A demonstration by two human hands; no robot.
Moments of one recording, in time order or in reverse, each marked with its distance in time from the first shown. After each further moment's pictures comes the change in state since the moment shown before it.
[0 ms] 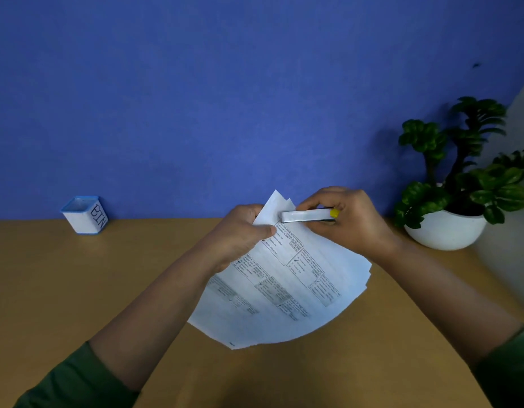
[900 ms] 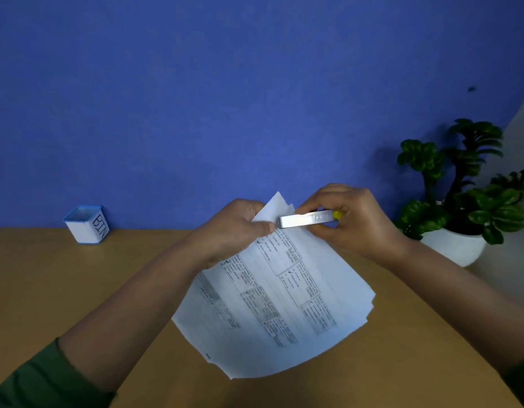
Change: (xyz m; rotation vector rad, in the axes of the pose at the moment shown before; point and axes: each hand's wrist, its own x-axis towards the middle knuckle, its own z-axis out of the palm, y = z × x) left_hand -0.008 0.033 -0.017 0.132 -0.026 0.084; right_hand 0.017 -0.021 -0.022 -0.060 0.017 -0.244
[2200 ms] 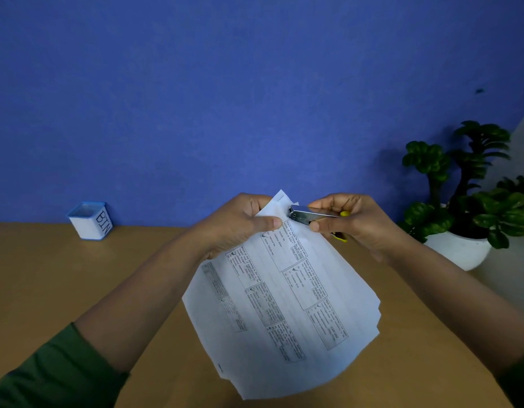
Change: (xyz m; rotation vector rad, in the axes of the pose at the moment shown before) left_hand 0.009 -0.004 -0.005 -0.163 -0.082 0.063; right_hand -0.002 0.017 0.004 0.727 -0.092 0.685
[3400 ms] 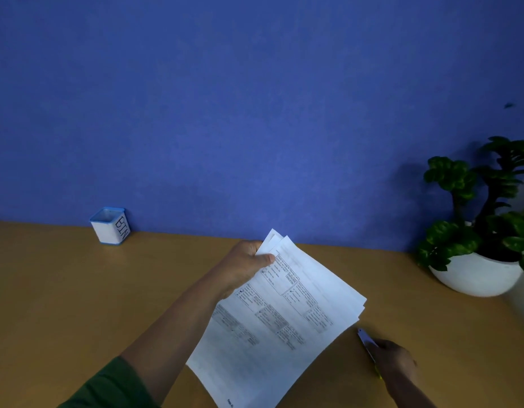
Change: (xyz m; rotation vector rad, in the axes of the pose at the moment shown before) left_hand 0.015 -0.080 0.008 -0.111 0.173 -0.168; right_hand -0.063 0.292 -0.017 -0.528 0.548 0.867
